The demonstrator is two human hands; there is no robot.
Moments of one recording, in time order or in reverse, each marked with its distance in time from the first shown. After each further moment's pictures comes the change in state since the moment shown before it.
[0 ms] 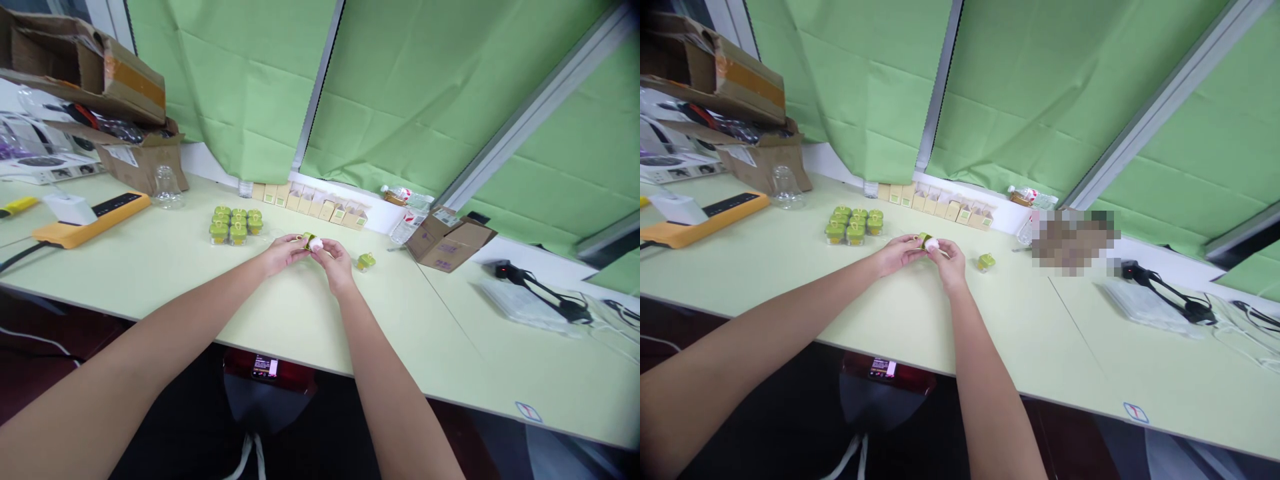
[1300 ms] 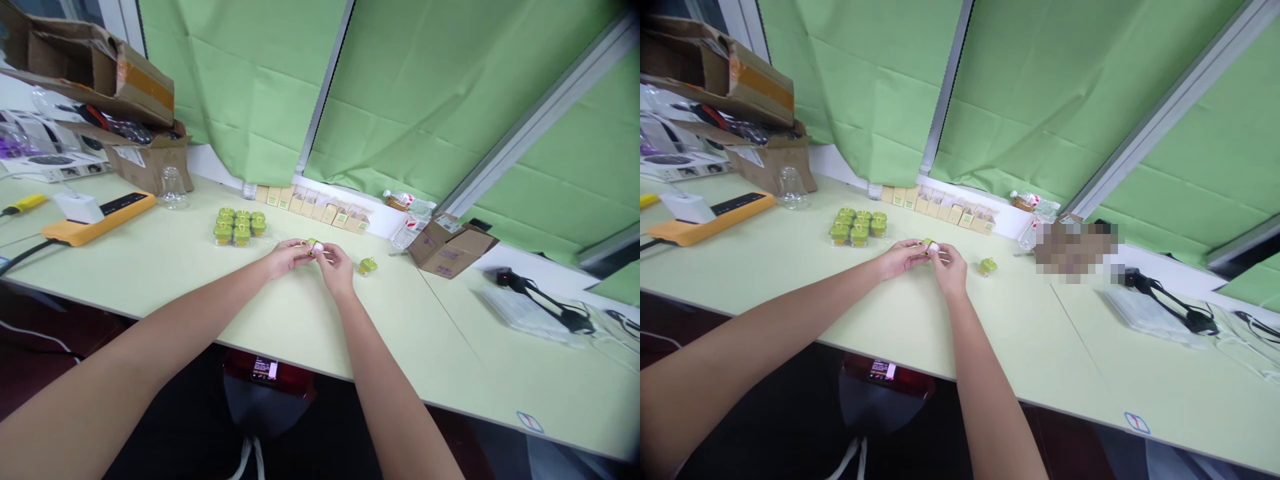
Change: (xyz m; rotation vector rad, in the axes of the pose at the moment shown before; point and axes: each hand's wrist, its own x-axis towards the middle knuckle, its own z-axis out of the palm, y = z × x) left_hand -0.003 -0.004 -0.001 0.012 -0.025 -0.004; right_hand -0.004 -0.002 0.000 -0.417 -0.014 -0.214
